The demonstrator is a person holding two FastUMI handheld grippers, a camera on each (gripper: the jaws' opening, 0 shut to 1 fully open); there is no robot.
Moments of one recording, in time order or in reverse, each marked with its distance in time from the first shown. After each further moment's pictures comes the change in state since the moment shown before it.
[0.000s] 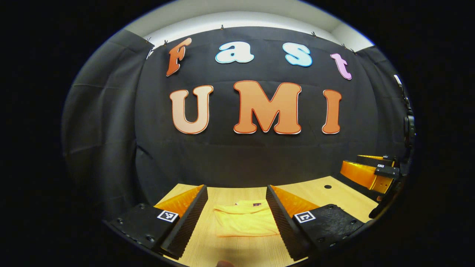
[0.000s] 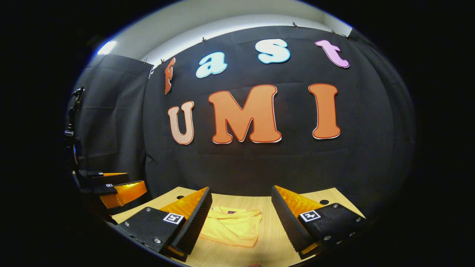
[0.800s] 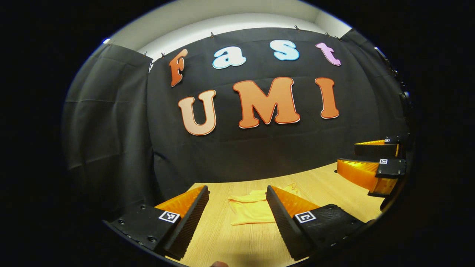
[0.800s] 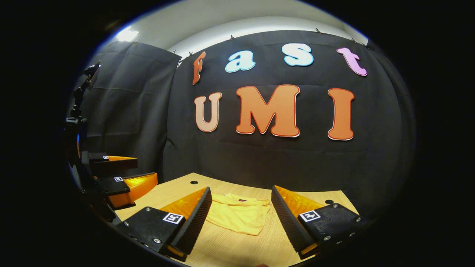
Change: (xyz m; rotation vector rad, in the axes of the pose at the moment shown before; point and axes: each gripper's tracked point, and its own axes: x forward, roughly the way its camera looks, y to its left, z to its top) left arm -0.054 -0.013 -0.038 0.131 -0.012 0.077; right arm -0.043 0.034 -0.029 -0.104 0.020 0.128
